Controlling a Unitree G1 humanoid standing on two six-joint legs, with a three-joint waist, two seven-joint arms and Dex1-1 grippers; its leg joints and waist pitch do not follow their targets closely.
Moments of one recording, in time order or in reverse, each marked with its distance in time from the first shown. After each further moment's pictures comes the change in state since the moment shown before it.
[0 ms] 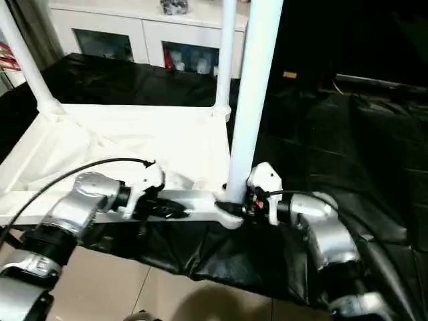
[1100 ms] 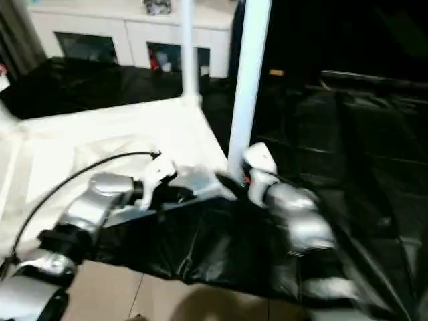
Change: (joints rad) left arm -0.005 -0.022 0.007 -0.020 0.007 0.013 0.028; right arm -0.070 -0.016 0.016 0.069 -0.056 -0.015 -0.017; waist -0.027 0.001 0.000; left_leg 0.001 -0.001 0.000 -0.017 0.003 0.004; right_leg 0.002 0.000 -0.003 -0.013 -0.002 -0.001
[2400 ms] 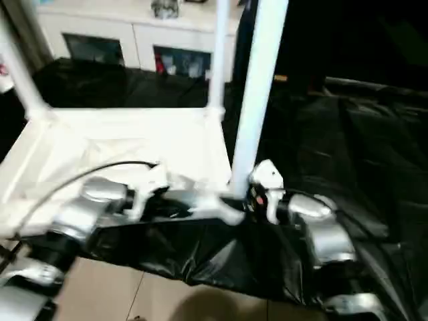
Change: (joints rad) left arm 0.044 -0.067 0.008 -0.049 0.033 0.105 0.161; right arm 0.006 0.124 -0.084 0.021 -0.002 0.103 -0.235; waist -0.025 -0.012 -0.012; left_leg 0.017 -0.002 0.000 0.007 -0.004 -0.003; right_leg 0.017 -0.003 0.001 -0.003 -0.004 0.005
